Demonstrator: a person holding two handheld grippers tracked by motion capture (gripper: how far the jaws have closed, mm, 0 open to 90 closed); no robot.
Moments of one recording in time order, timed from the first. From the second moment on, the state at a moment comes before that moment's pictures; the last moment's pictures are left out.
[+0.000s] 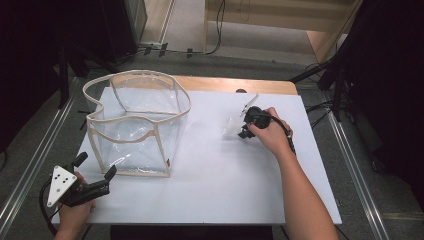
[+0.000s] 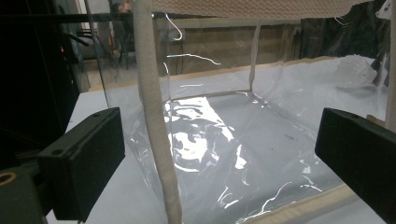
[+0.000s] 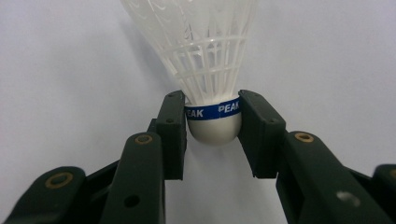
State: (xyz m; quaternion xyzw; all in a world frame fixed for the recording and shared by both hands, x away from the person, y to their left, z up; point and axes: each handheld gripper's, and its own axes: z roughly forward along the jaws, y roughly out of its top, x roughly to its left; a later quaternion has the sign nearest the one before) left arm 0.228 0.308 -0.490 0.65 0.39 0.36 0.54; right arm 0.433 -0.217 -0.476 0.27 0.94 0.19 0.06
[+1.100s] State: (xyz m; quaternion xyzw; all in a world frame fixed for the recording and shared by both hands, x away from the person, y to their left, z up) left arm 0.228 0.308 -0.490 0.65 0.39 0.36 0.54; right arm 0.423 -0.210 -0.436 0.28 0.91 0.28 0.07
